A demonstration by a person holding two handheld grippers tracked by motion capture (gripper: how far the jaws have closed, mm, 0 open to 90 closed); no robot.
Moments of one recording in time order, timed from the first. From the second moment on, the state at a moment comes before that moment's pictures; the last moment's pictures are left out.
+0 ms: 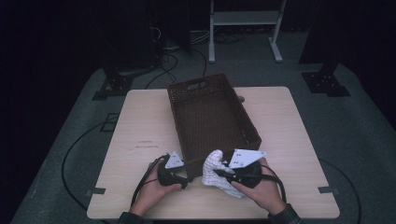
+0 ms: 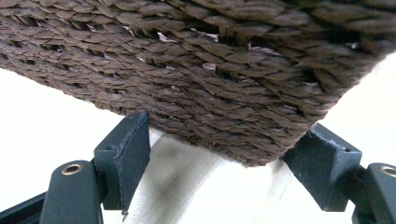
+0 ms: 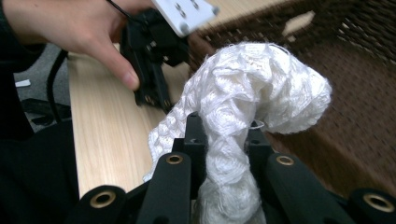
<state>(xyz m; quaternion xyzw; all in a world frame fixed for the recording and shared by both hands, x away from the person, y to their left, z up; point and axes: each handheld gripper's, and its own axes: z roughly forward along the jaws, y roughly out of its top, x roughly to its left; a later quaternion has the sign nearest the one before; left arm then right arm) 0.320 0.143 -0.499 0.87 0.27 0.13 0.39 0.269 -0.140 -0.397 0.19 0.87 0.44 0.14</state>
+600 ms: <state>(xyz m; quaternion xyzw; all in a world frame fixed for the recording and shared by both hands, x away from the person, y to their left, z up) 0.320 0.143 -0.499 0.87 0.27 0.13 0.39 0.264 -0.203 -0.420 0.26 0.85 0.42 0.15</state>
